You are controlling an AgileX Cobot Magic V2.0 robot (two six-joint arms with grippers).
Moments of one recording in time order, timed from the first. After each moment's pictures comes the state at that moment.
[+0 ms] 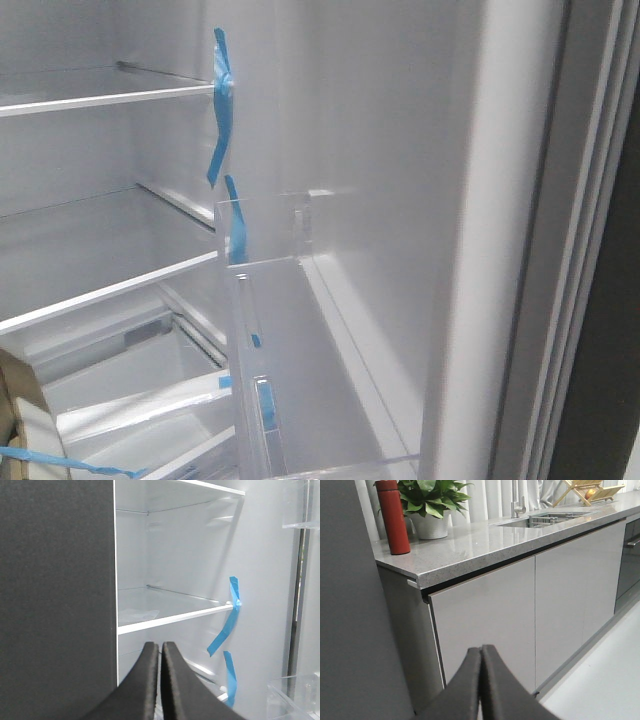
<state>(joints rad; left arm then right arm) 0.03 -0.01 0.00 -0.03 -0.13 -0.02 -0.05 -0.01 0.02 -0.06 0.06 0.12</state>
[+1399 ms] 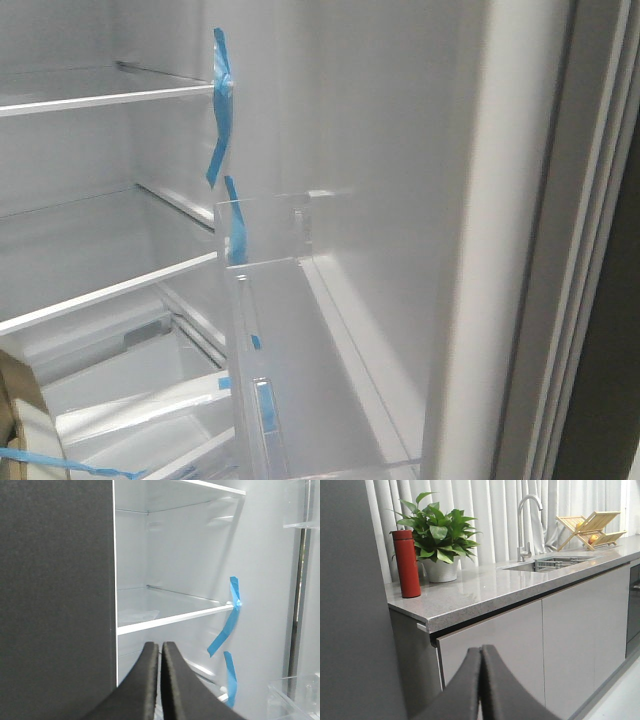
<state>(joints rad) 0.03 -0.01 0.00 -0.03 -0.13 -0.02 -0.05 -0.01 0.02 -0.06 -0.10 0.12</state>
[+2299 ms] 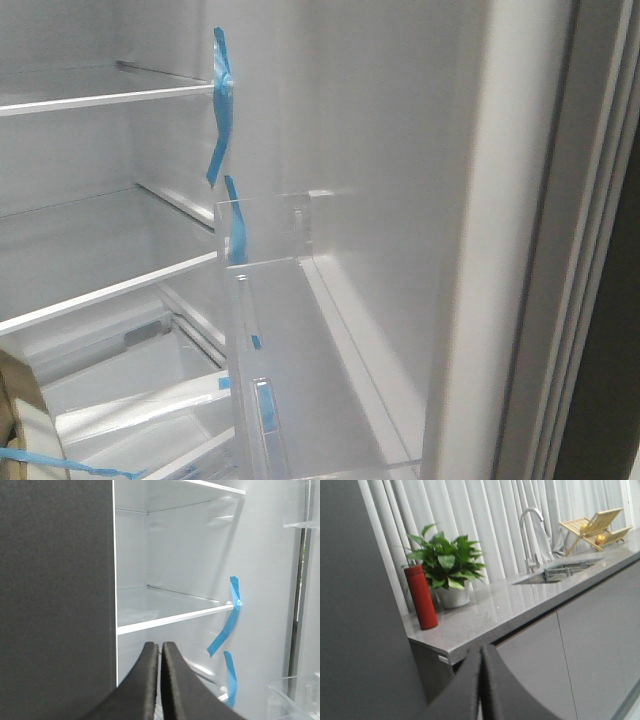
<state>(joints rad) 0.03 -0.01 0.00 -0.03 -0.13 -0.02 -0.05 0.05 -0.60 0.04 0.42 0.16</state>
